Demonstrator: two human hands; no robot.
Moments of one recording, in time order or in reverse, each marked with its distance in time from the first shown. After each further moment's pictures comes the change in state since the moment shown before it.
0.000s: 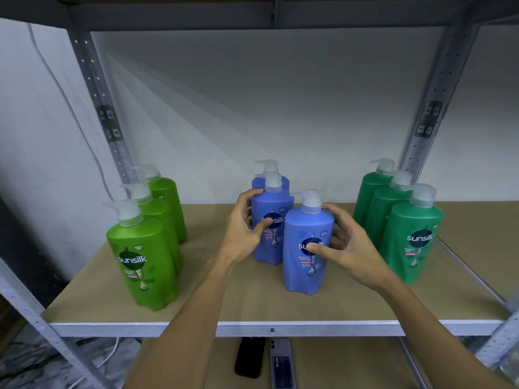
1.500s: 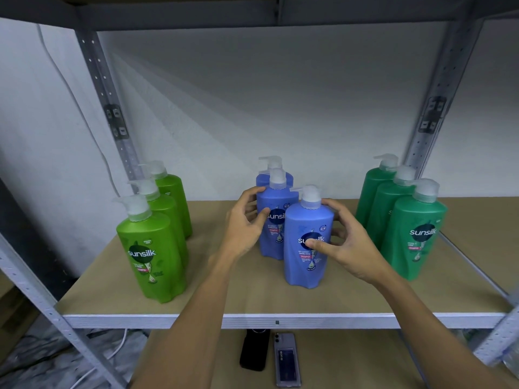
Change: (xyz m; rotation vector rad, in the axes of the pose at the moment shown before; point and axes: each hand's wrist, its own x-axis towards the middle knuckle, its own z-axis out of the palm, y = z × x) left_hand -0.004 0.008 -0.004 0.117 0.070 -0.001; right_hand -0.002 -0.003 0.010 -0.081 0.025 -0.020
